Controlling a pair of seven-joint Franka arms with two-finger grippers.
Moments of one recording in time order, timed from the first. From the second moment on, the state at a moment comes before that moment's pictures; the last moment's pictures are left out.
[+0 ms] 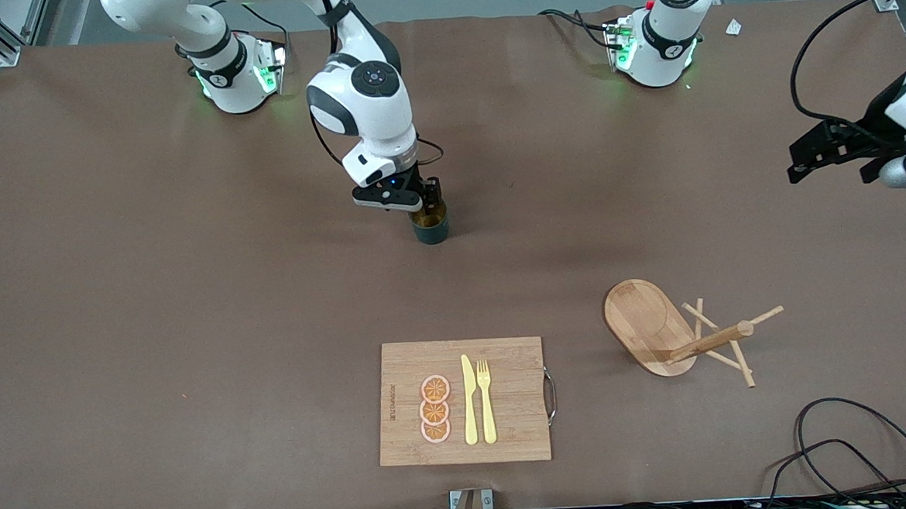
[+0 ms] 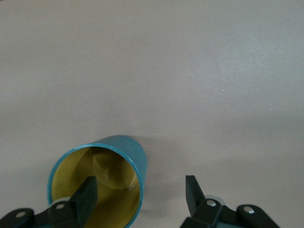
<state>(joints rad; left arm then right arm) -0.20 0.04 0.14 -1.49 -0.02 1.57 0.00 0.84 0.32 -0.02 -2.13 -0.18 2.55 1.17</state>
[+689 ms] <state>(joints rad) -0.15 0.03 0.11 -1.48 -0.01 1.53 0.00 0.86 0.39 -0.02 -2.08 -0.20 2.56 1.21</state>
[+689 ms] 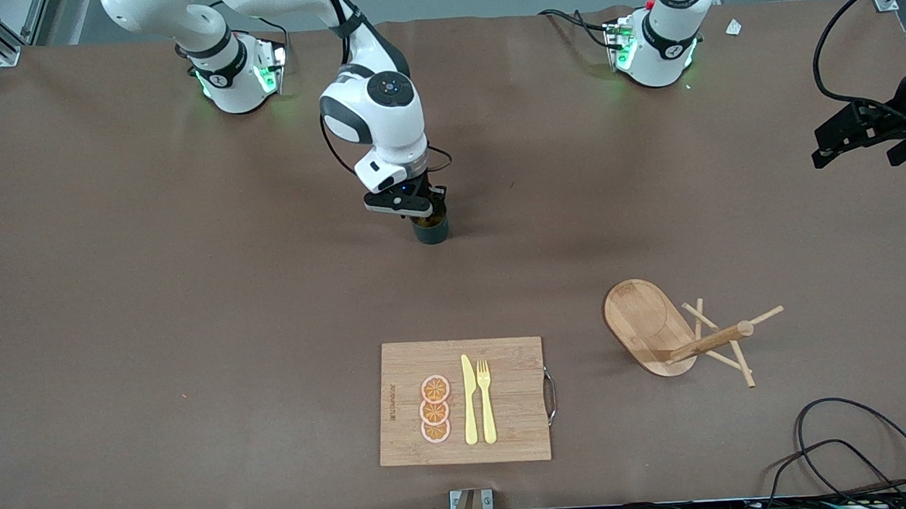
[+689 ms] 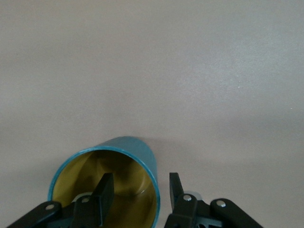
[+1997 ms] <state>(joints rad) -0.04 0.03 0.01 -1.47 0.01 1.53 0.00 0.66 0.23 -0.04 -1.92 -0.18 2.06 0.89</state>
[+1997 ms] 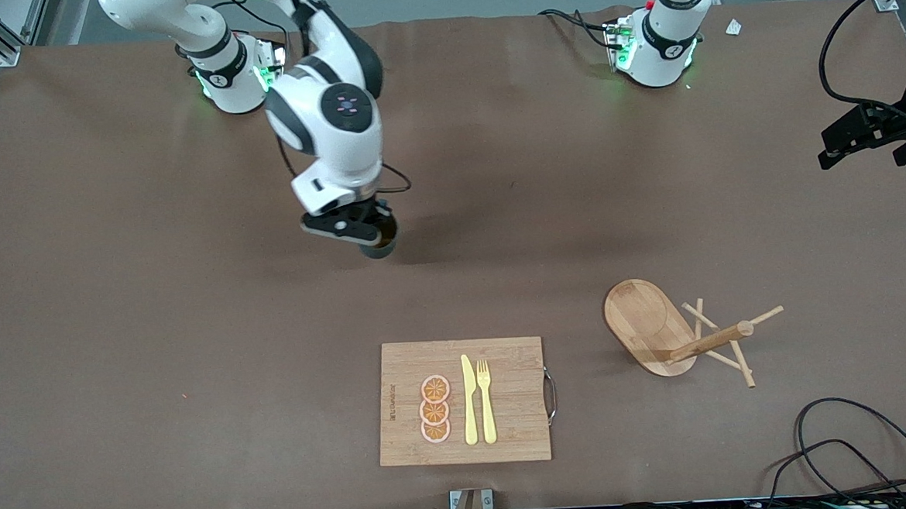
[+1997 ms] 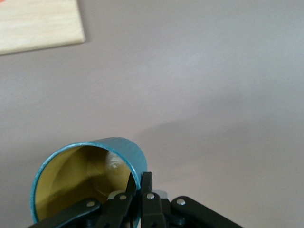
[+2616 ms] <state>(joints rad) -0.04 0.03 0.00 -1.47 0.01 1.53 0.00 0.36 0.17 -0.05 -1.95 -0.16 2.03 0.12</state>
